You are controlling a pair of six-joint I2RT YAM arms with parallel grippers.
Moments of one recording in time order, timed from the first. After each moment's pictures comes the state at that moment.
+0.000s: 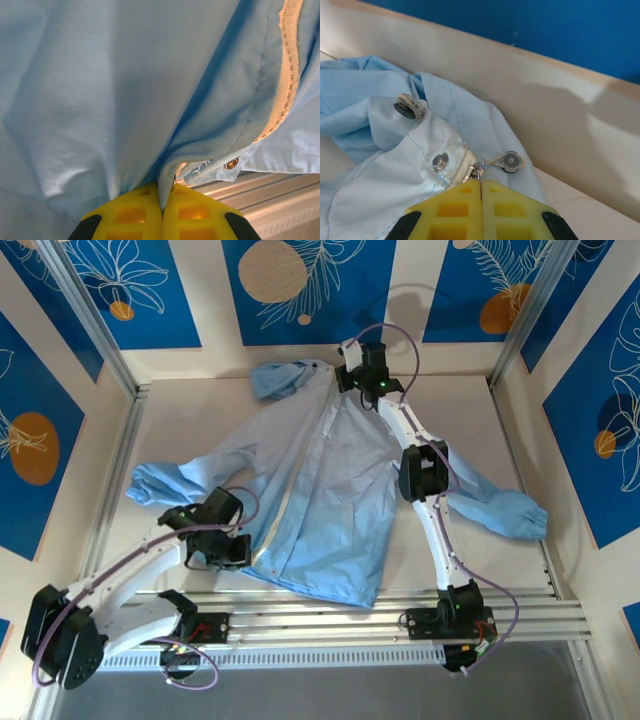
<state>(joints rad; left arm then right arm) -0.54 1.07 0.68 -0.96 0.28 -0.60 0.24 2.79 2.68 -0.33 -0.30 -0.10</state>
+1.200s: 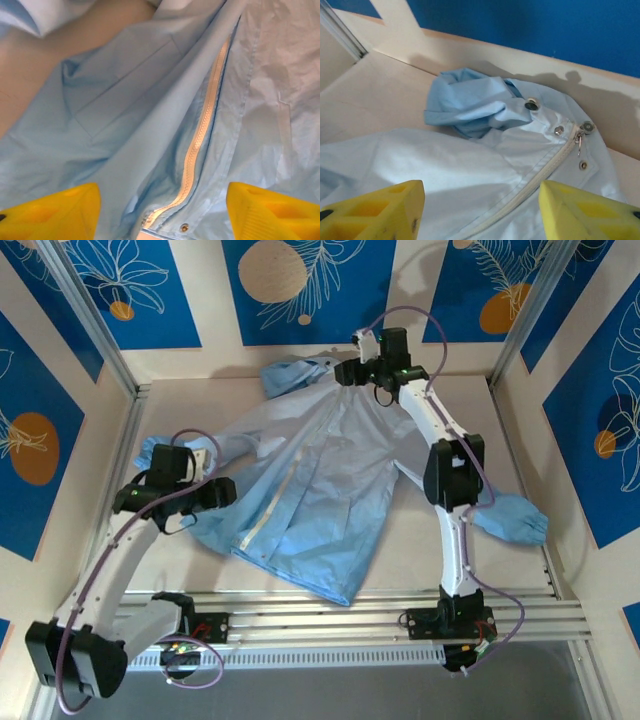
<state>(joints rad) -0.19 1.00 0.95 -0.87 0.21 -0.32 0.23 2.23 2.11 -0.39 -0.44 -0.01</state>
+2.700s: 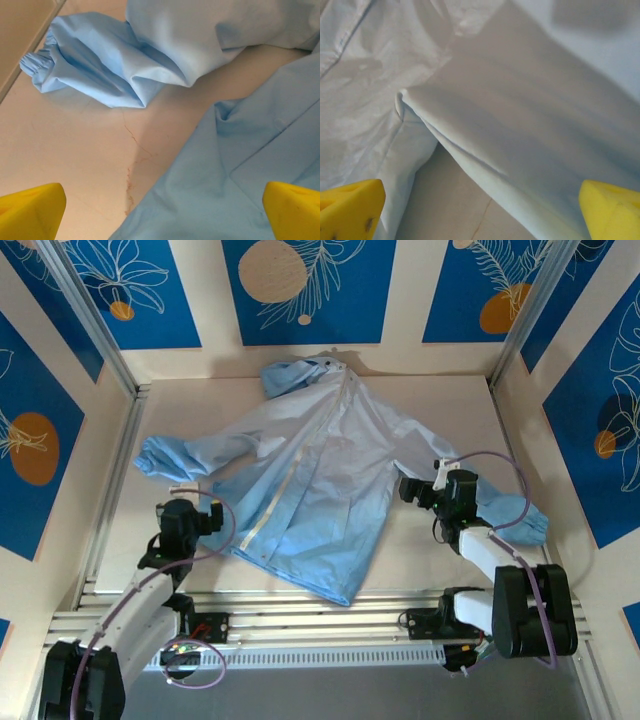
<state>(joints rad) -0.18 0.79 0.22 0.04 -0.30 -0.03 0.01 1.16 0.36 0.24 -0.14 0.20</state>
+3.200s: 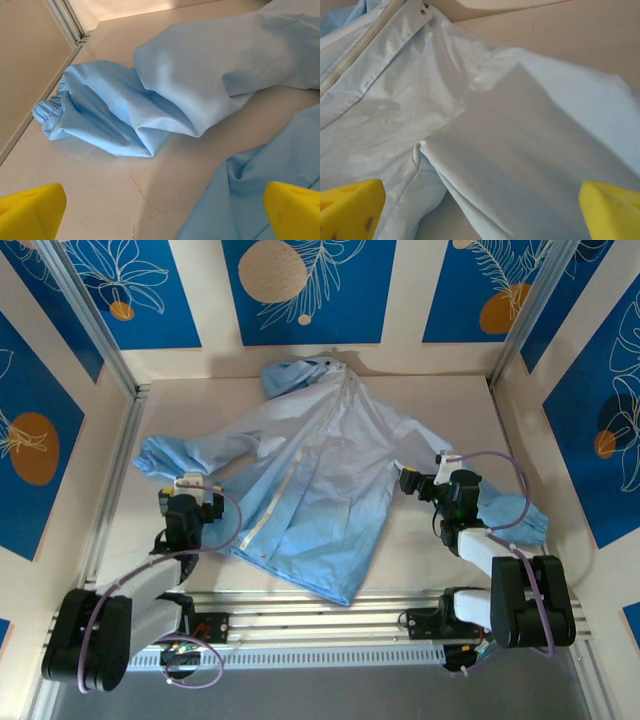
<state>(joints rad) -0.17 1.07 0.18 0.51 -0.34 0.06 0.00 1.21 0.32 0.51 -0.16 0.16</state>
